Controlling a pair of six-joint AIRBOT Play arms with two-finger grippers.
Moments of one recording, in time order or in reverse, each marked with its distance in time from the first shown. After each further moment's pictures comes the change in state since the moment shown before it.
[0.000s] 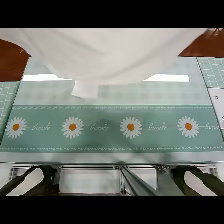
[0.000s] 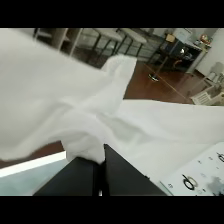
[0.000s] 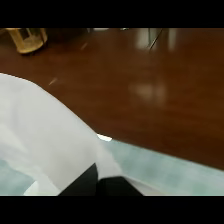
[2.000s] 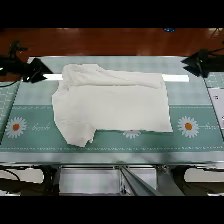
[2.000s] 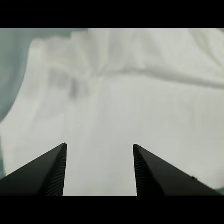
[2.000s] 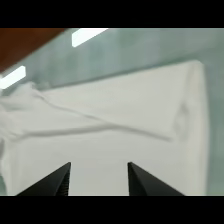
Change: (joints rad) left arm -0.121 -0.505 -0.288 0.687 -0.090 -0.290; right arm -0.235 -0.446 -0.556 0.100 -0.012 -0.019
